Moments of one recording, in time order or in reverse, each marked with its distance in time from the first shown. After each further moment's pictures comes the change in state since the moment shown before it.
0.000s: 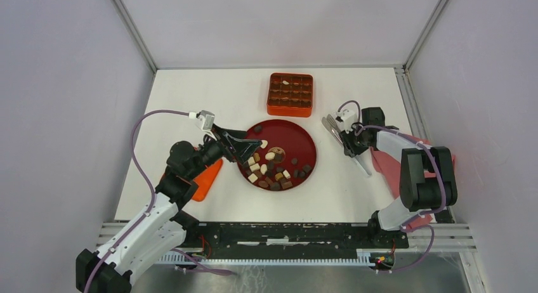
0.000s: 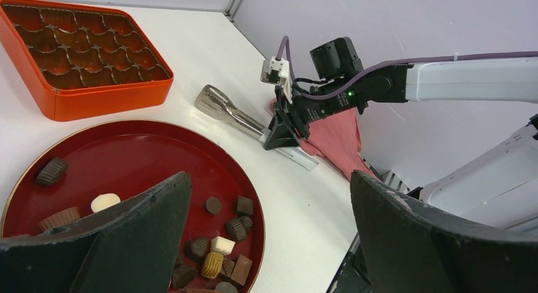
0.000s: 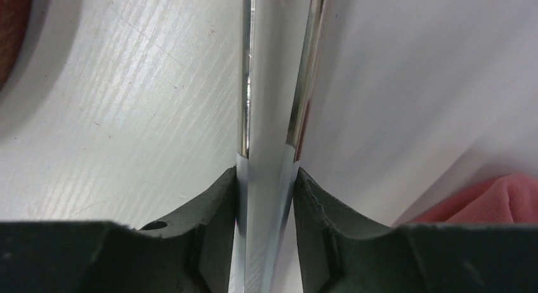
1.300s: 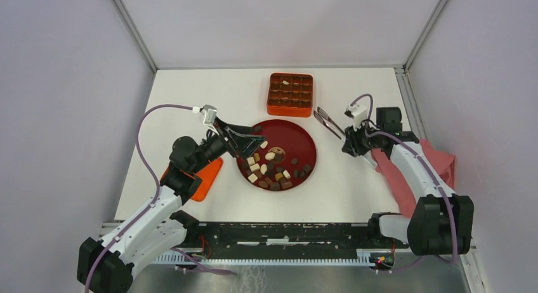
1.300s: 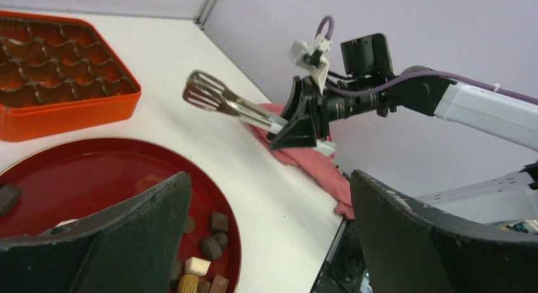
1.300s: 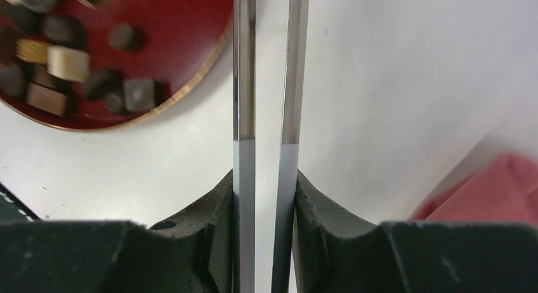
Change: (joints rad) left arm 0.000 0.087 0.022 0.153 0.061 -0.090; right arm -0.013 -0.358 0.070 -0.218 -0.317 0.072
